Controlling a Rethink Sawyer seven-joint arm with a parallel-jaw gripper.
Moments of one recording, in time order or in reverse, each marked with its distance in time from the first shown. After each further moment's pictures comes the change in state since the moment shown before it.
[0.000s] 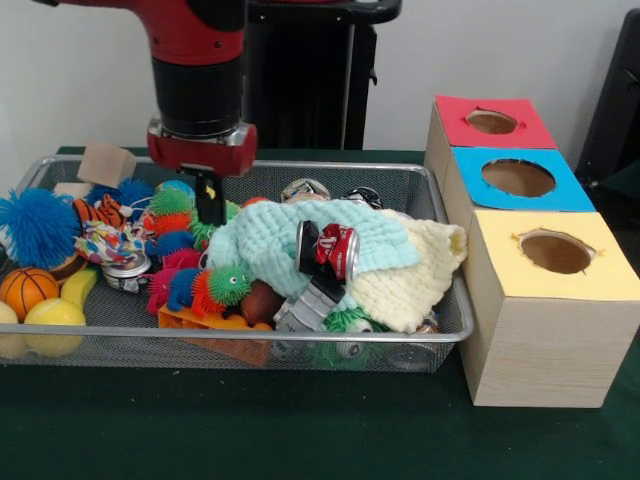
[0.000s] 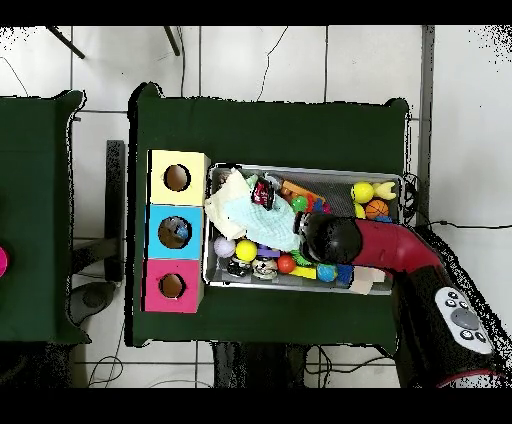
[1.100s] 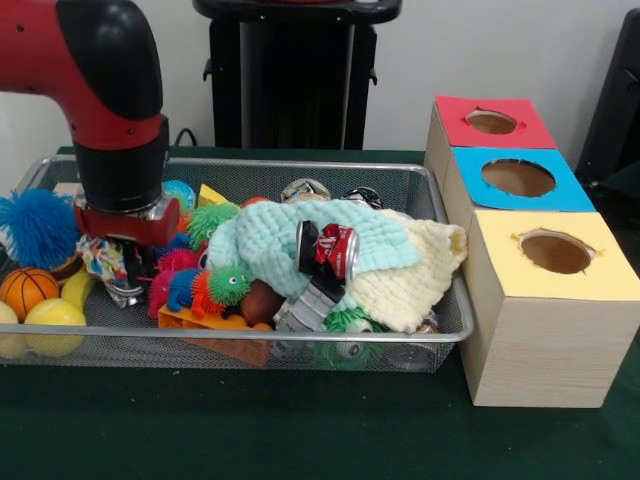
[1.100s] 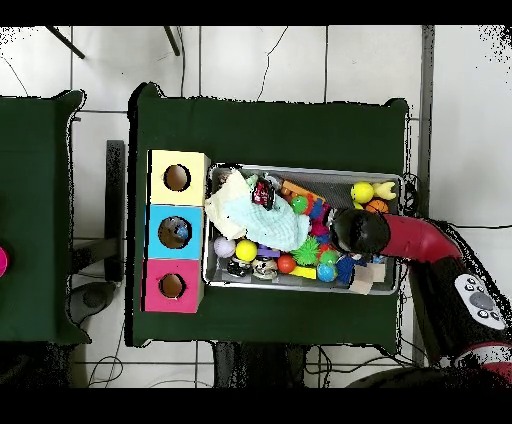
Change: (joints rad) arm -0.131 0.211 0.069 -0.206 -0.166 0.011 -0.001
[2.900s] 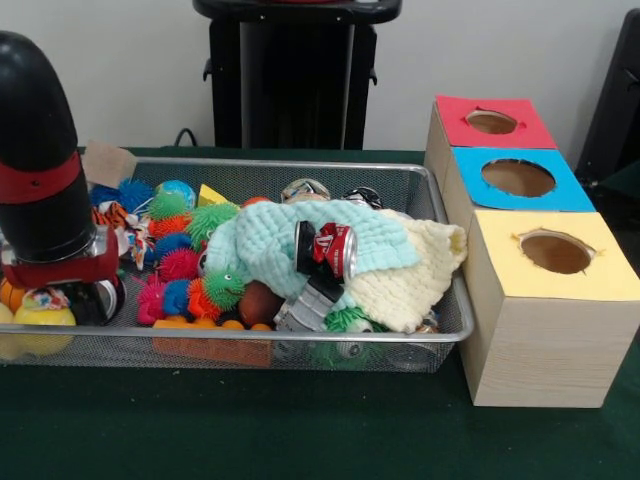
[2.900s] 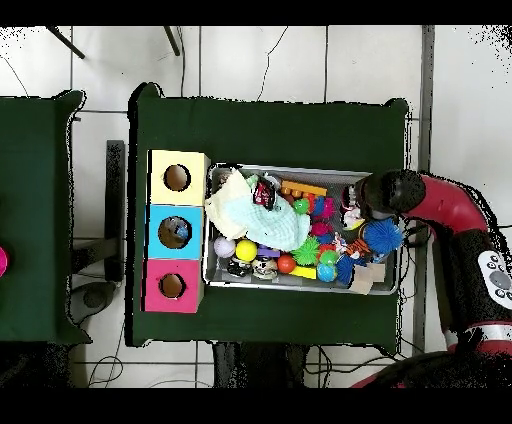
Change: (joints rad) arm -0.101 0.125 0.206 -0.305 -0.067 0.378 -0.451
